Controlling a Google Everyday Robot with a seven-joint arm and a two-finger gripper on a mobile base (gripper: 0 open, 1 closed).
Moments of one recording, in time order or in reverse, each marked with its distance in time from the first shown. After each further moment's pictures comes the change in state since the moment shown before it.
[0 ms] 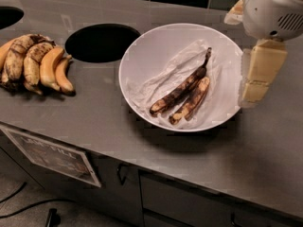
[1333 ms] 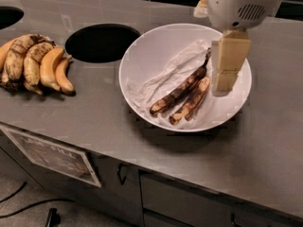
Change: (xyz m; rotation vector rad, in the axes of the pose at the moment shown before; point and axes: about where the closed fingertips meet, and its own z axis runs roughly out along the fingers) arm -0.048 -0.020 0.011 0.000 -0.002 -0.128
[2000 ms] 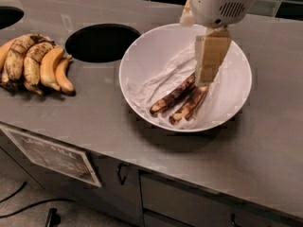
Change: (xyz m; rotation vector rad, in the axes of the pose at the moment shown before) arm -0.018 -0.014 0.010 -0.006 -0.007 -0.051
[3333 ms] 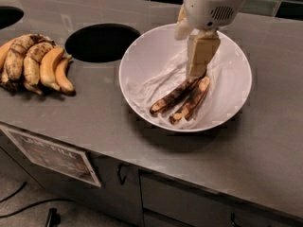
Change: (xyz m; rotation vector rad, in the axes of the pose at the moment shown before) arm -0.003 -0.014 0.021 -0.028 -0.023 -0.035
